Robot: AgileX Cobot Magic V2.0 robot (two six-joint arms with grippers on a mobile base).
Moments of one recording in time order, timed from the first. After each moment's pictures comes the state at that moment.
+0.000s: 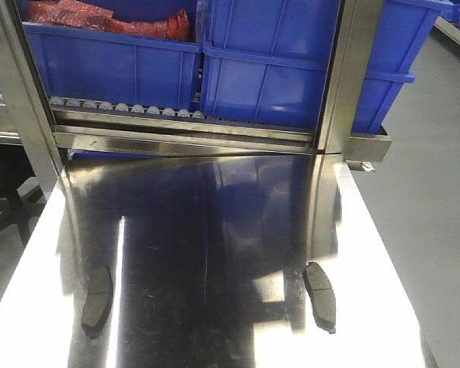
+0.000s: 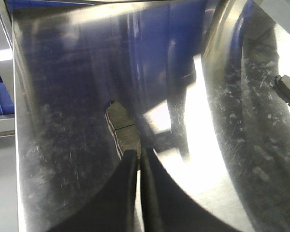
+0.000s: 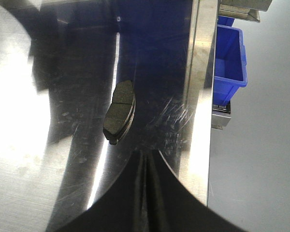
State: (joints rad) left arm -0.28 0.49 -0.48 -0.10 0.65 -0.08; right arm 0.09 0.37 -0.40 0.24 0.71 -0.20
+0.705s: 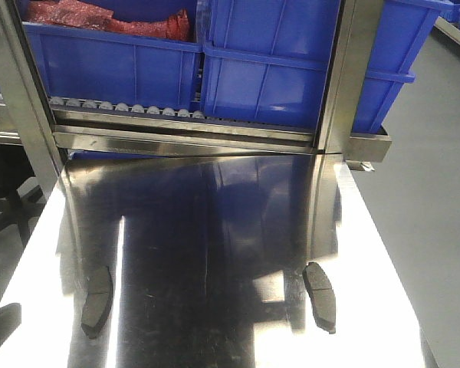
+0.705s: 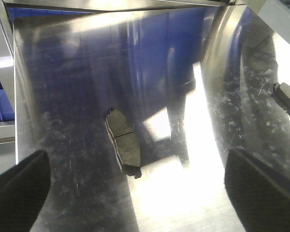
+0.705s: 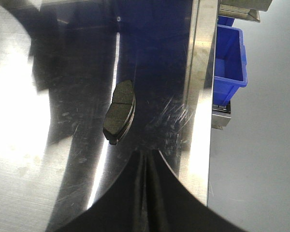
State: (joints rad) left arm -0.28 0.49 -0.48 -0.10 0.64 -0.08; right arm 0.09 0.37 -0.40 0.24 0.71 -0.20
